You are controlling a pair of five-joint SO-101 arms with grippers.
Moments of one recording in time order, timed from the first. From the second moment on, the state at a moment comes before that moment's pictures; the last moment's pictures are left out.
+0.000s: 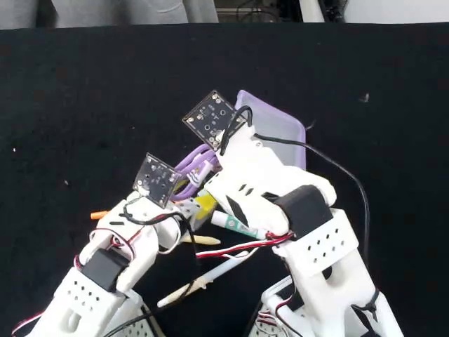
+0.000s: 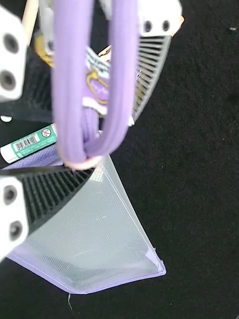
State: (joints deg) left arm 25.5 -81.6 76.7 36.9 0.1; right arm -29.9 -44.6 27.3 76.6 16.1
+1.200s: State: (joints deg) left arm 25.2 -58.5 73.9 18.9 -4.4; right arm -29.7 -44.4 27.4 79.2 16.1
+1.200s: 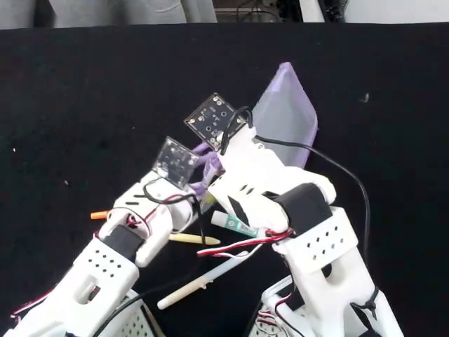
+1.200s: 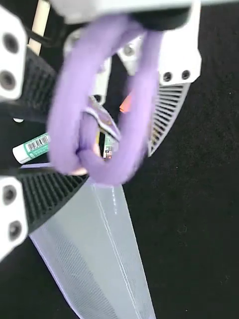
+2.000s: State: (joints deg) left arm 29.5 -58.2 77.1 11.8 -5.1; right arm -26.1 -44.4 27.4 79.9 16.1
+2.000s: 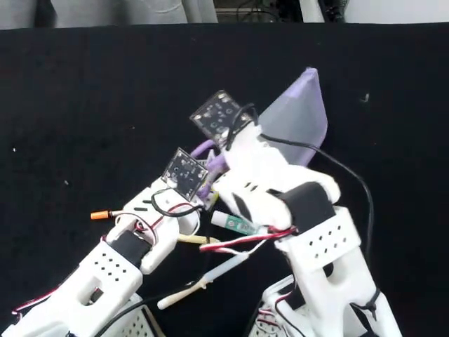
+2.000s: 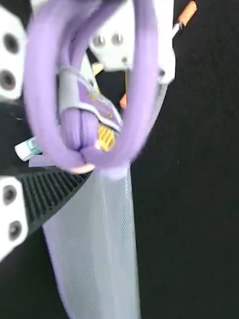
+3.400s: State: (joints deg) left arm 31.6 -63.6 75.1 33.7 1.2; right arm -19.3 -44.6 25.2 87.6 22.9
